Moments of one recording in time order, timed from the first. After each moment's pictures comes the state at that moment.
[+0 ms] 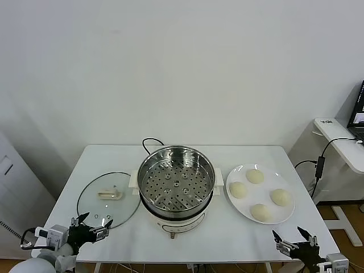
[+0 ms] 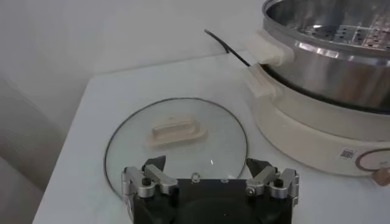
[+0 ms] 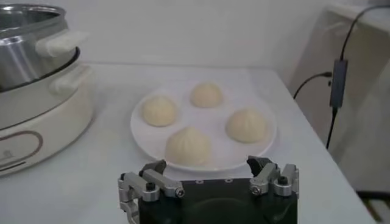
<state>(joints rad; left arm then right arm) 1.63 -0.75 -0.55 -2.16 -0.71 0.52 -0.21 -1.81 0.91 0.83 2.01 0.37 -0.20 -0.05</state>
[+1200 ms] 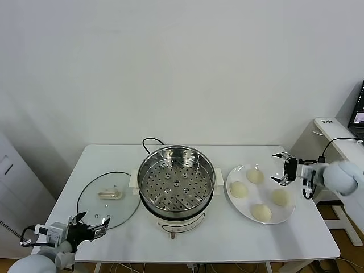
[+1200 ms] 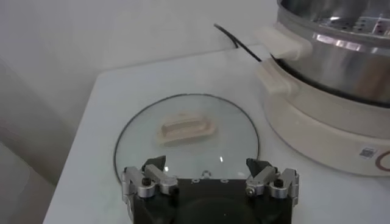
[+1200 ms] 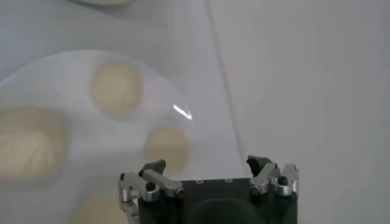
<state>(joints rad) 1.59 -0.76 -0.54 -2.13 -0.71 0.55 -0.22 -0.30 0.60 -0.26 1.16 -0.16 0.09 -0.87</state>
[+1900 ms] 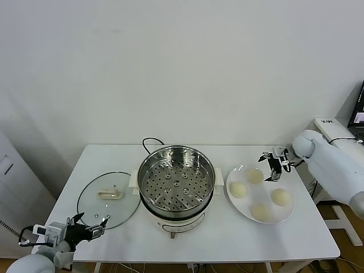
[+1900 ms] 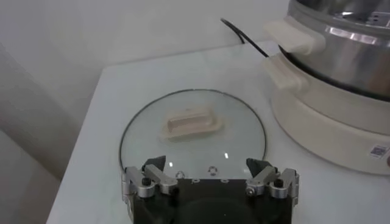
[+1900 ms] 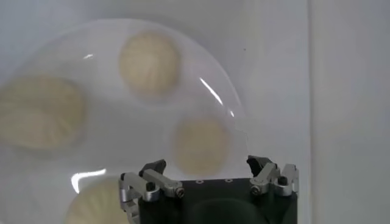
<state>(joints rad) 1.60 -0.76 -0.55 -2.11 -0.72 0.55 -0.22 0.02 0.90 -0.60 0.69 -0.24 0.21 -1.06</state>
